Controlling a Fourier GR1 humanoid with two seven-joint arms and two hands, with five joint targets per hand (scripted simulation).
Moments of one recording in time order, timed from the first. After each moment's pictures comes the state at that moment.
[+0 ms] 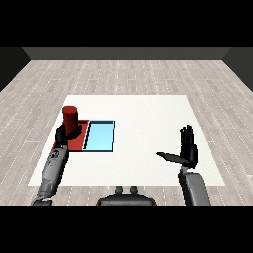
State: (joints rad) left arm -0.32 0.36 0.06 -1.15 0.07 0.35 -0.06; right arm 0.08 -0.18 0.05 -1.87 -0.15 -0.26 -0.14
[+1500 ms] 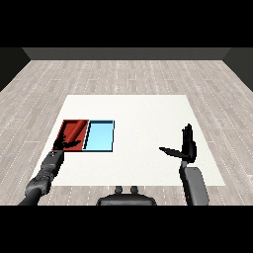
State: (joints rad) left arm -0.63 0.45 0.20 -0.14 -0.02 0.29 -0.17; right arm 0.00 -0.20 -0.03 -1.65 -0.10 -0.26 -0.19
